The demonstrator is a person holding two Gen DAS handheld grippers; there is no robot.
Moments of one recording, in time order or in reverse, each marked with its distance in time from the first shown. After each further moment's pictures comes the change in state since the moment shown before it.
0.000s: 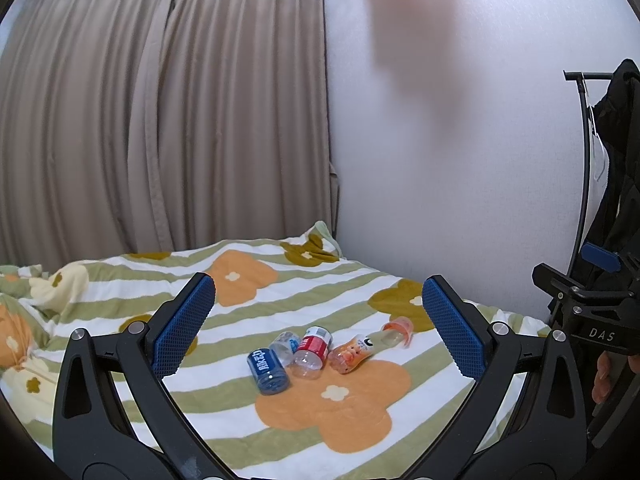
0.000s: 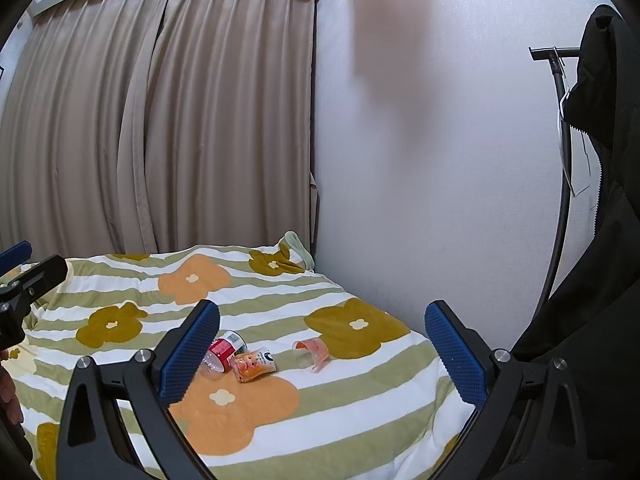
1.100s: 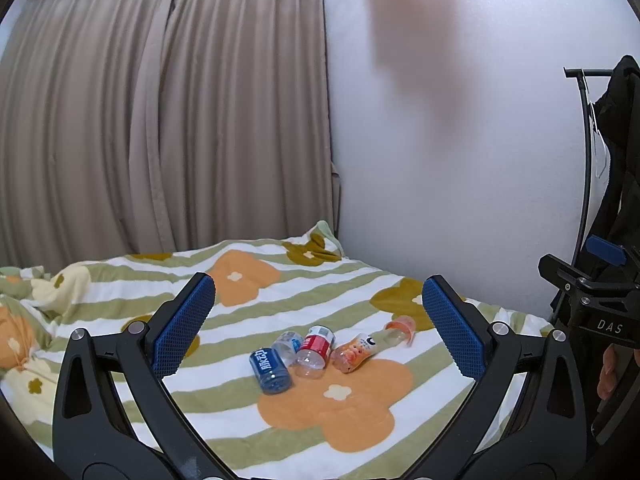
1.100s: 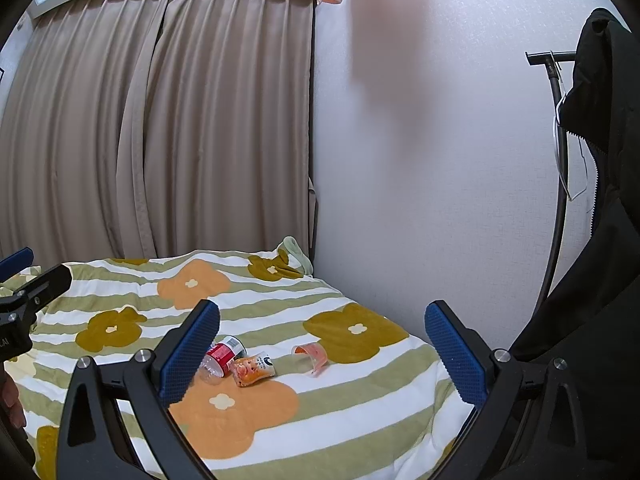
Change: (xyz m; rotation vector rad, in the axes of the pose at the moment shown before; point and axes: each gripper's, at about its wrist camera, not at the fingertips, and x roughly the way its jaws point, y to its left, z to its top) left arm 0.003 0.001 -0.001 0.006 0.002 0.008; right arm 0.000 -0.001 0.014 0.011 -0.007 -0.001
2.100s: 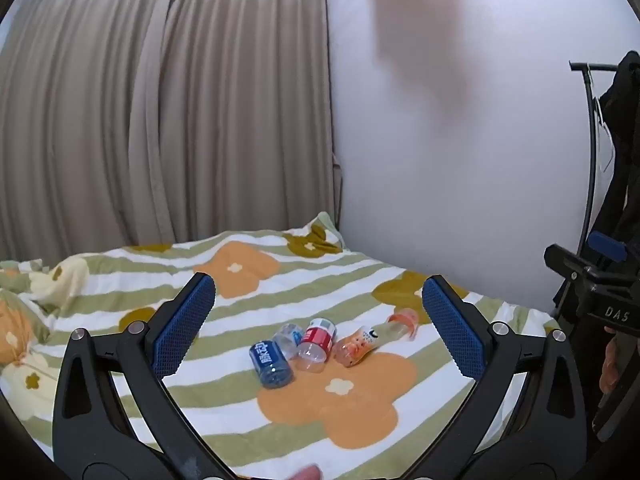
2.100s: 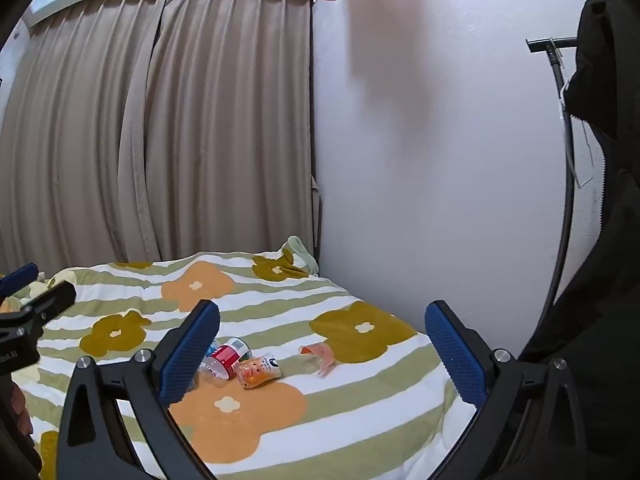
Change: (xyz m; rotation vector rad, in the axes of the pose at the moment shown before) left arm 0.011 0.005 -0.014 0.017 0.028 0.003; right arm 0.008 0.002 -0.008 0.017 -0.027 0.009
